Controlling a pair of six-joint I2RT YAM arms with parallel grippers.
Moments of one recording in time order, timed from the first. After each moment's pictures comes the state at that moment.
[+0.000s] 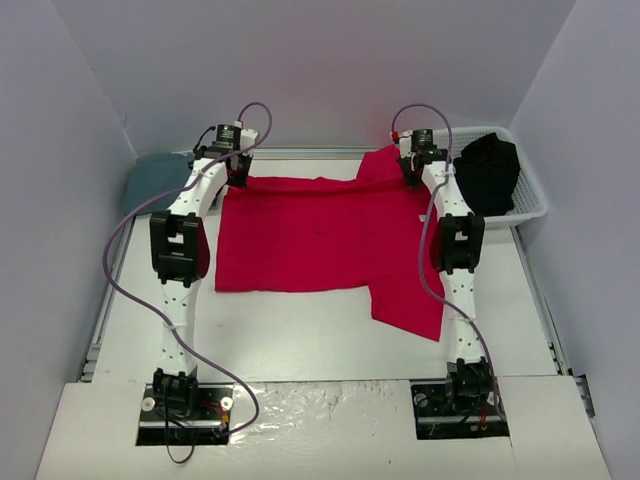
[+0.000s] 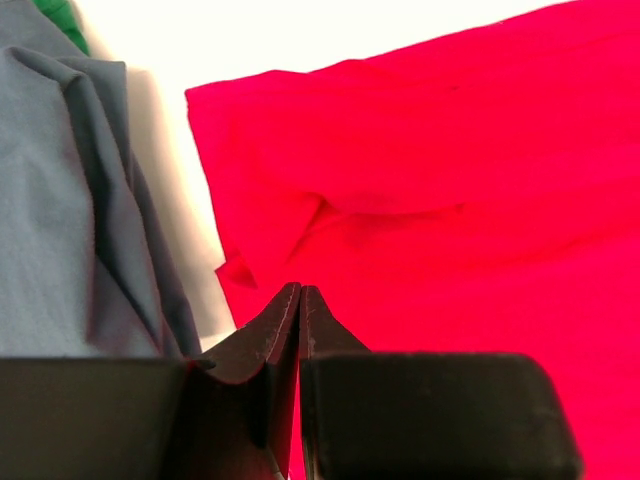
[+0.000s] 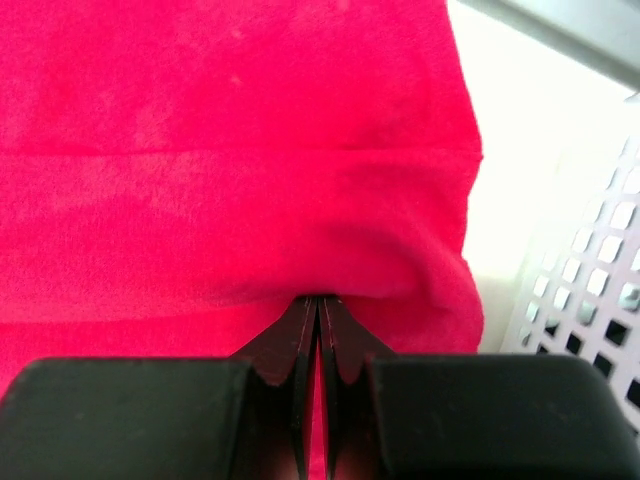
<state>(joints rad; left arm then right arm) -0.15 2.37 2.23 -0.73 0.02 0.15 0.06 2.74 2.60 -0.77 0.03 -0.34</state>
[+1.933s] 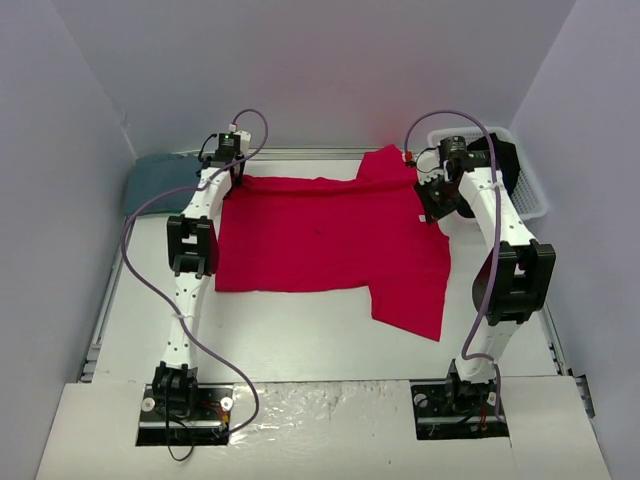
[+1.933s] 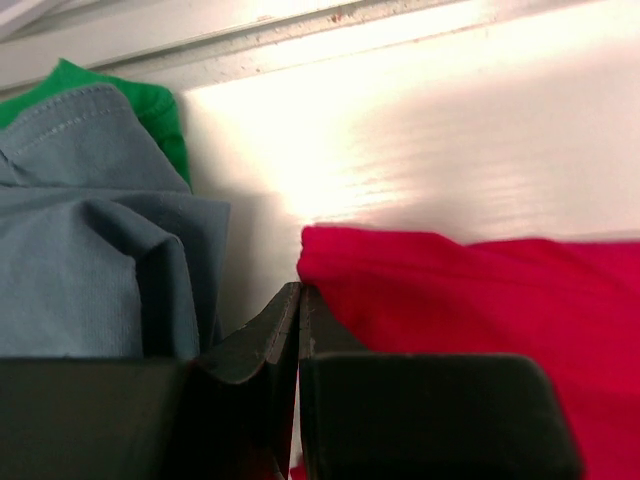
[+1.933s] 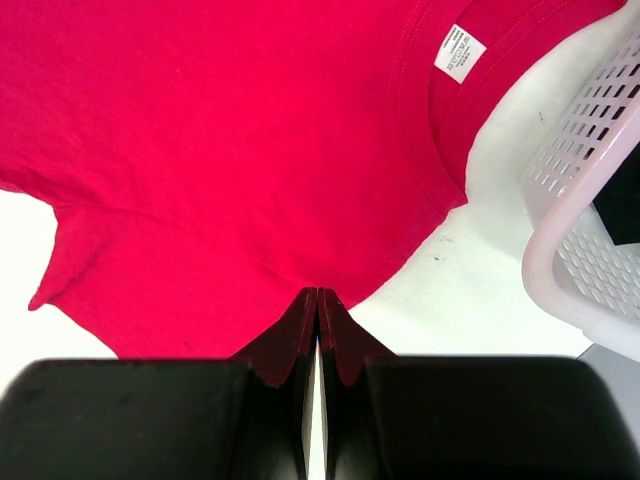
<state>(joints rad) -0.10 2.71 2.55 -0.60 -0.15 0.16 0.07 1.84 1.71 -1.07 -0.16 -0.45</state>
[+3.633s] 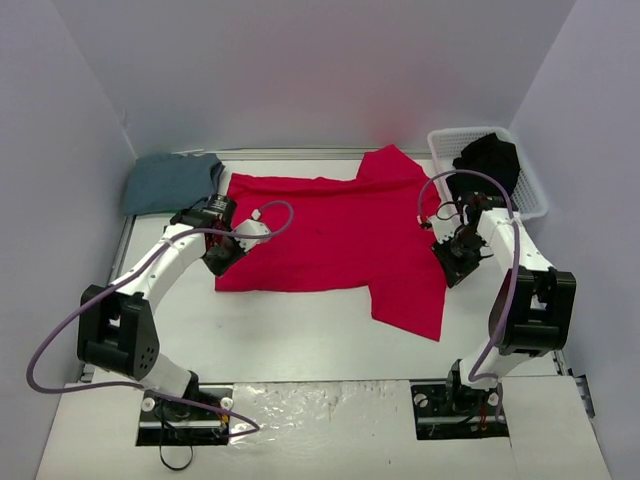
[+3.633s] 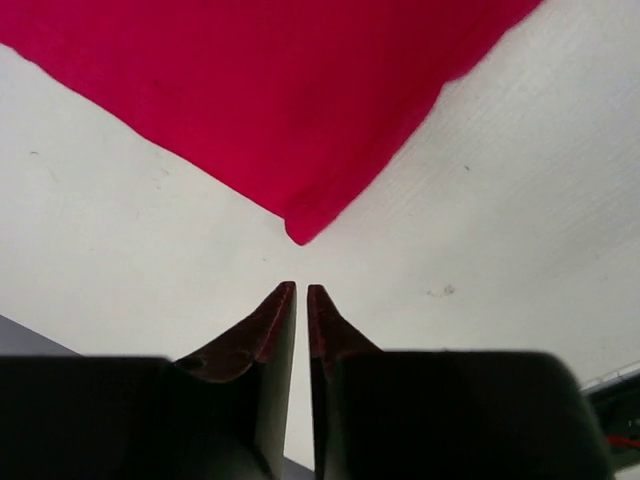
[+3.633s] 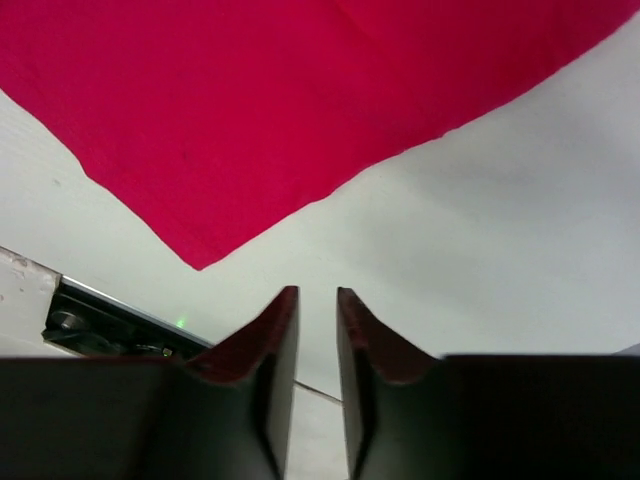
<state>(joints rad) -0.28 1.51 1.19 -0.96 0.05 0.65 -0.07 1.60 1.21 -1.14 -0.17 -0.67</state>
